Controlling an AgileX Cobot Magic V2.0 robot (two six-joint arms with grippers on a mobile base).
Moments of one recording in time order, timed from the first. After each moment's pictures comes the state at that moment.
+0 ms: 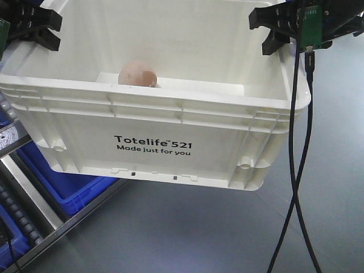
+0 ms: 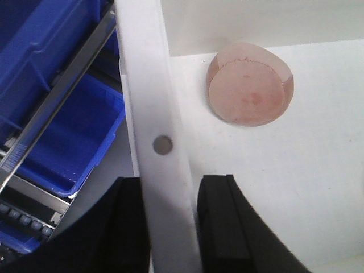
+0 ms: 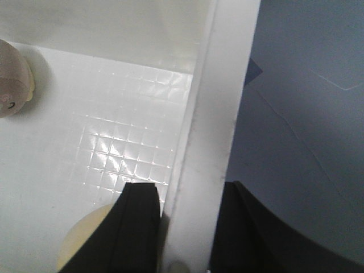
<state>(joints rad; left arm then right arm) -0.12 1.54 -1.64 -0.22 1.15 0.09 0.29 1.61 -1.69 0.07 1.18 0.16</state>
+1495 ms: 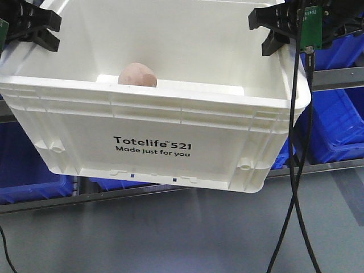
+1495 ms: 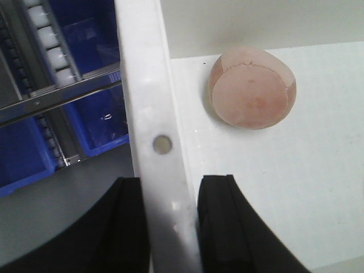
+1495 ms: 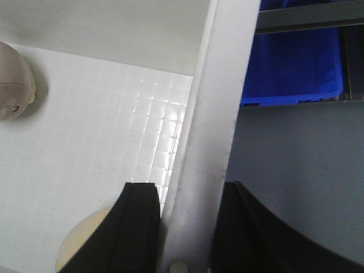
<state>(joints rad) -0.12 1.54 -1.64 -0.22 1.15 0.09 0.29 1.61 -1.69 0.08 1.18 0.16</state>
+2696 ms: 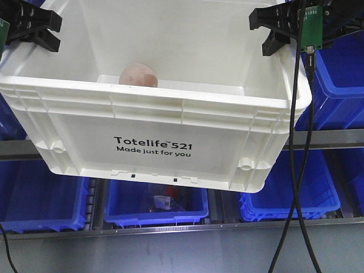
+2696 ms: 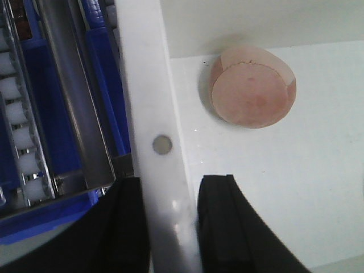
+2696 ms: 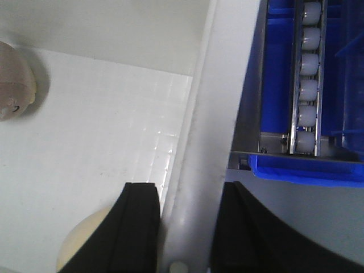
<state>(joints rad) -0.12 1.54 -1.64 -0.22 1.15 0.09 0.29 1.61 -1.69 0.07 1.19 0.16</state>
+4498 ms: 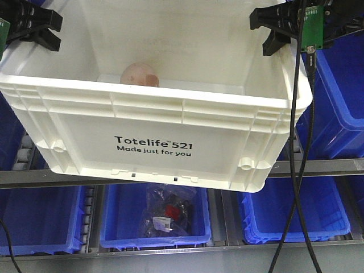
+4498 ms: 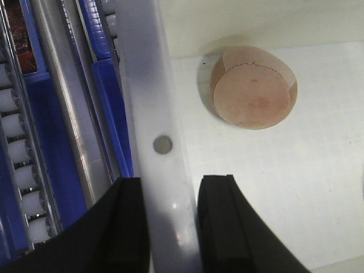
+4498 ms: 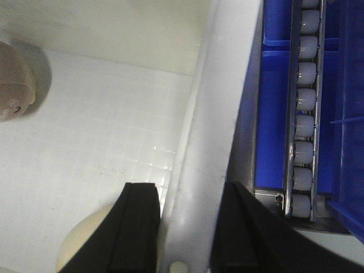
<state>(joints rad) -0.12 1.54 -1.64 -0.22 1.15 0.09 0.29 1.61 -1.69 0.07 1.19 0.16</state>
